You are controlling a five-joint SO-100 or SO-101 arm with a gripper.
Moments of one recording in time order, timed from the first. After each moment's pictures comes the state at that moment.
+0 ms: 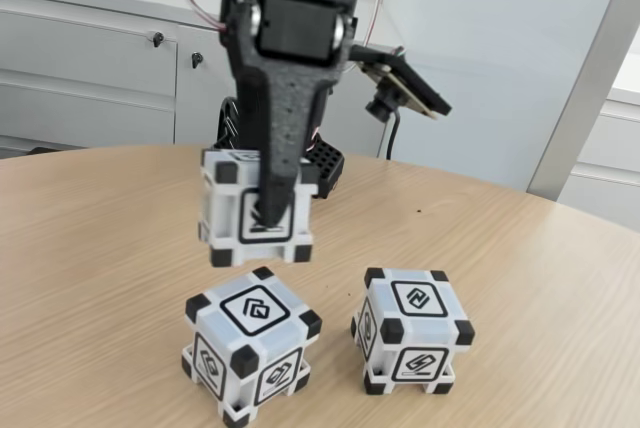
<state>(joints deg) 34.7 121.6 115.3 79.9 -23.8</state>
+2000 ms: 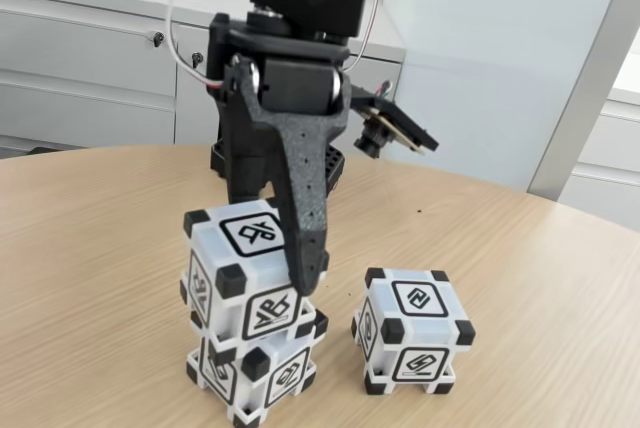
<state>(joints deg) 33.8 110.6 115.2 74.4 -31.9</state>
